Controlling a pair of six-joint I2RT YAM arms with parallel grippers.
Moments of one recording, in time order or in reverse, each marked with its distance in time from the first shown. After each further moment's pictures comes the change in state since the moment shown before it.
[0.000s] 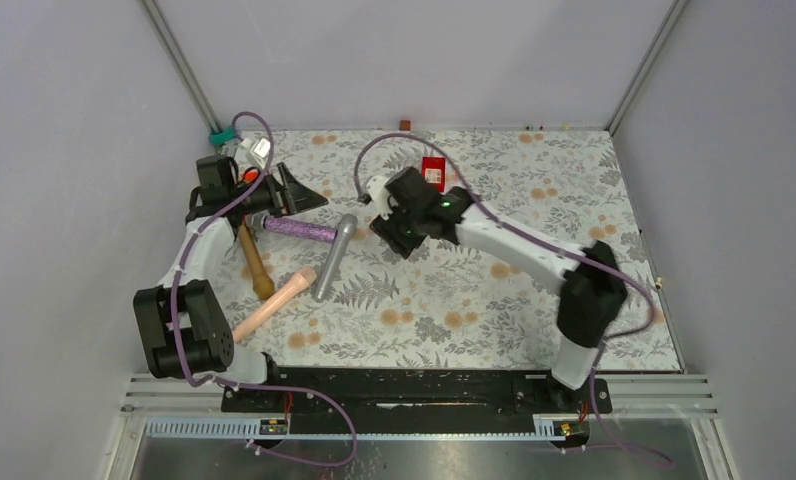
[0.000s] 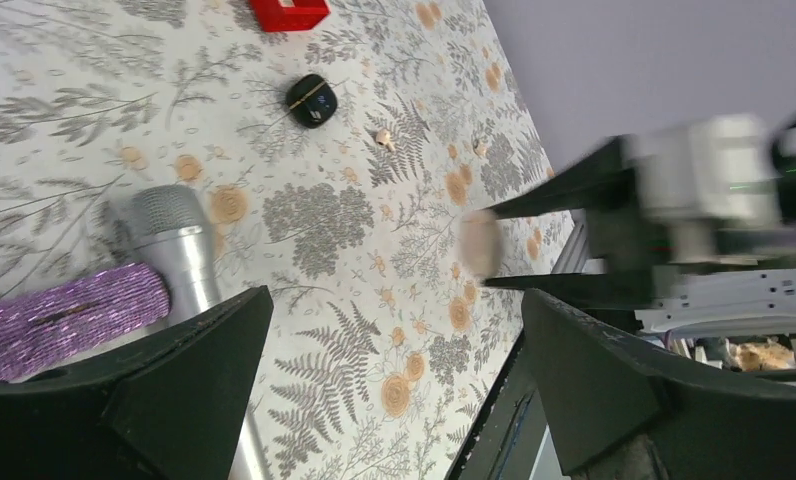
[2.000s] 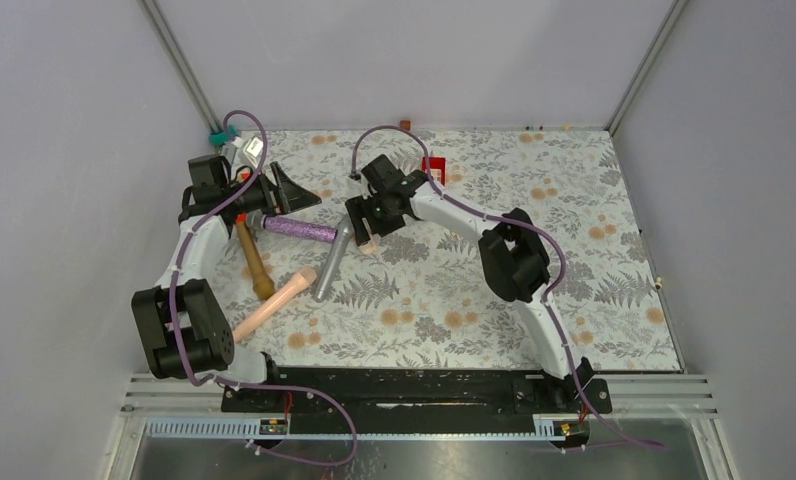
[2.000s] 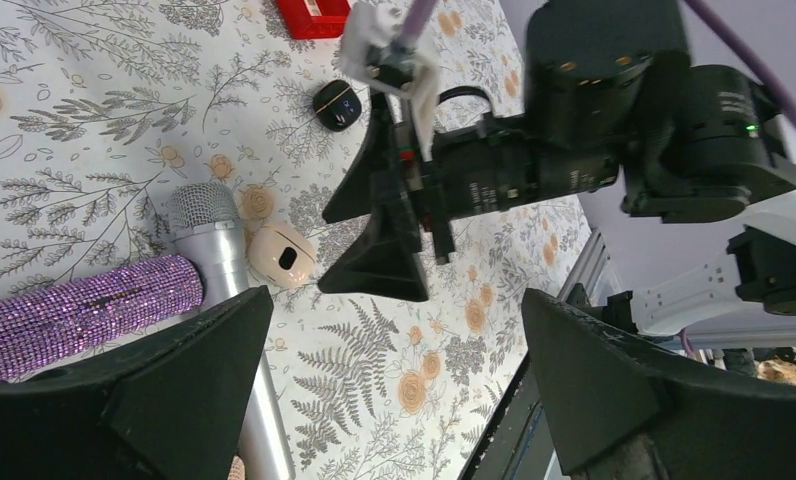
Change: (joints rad) left arm 0.024 0.002 0.027 -0.063 -0.018 0.071; right arm -0.091 0.426 0.386 0.026 -0.208 0.410
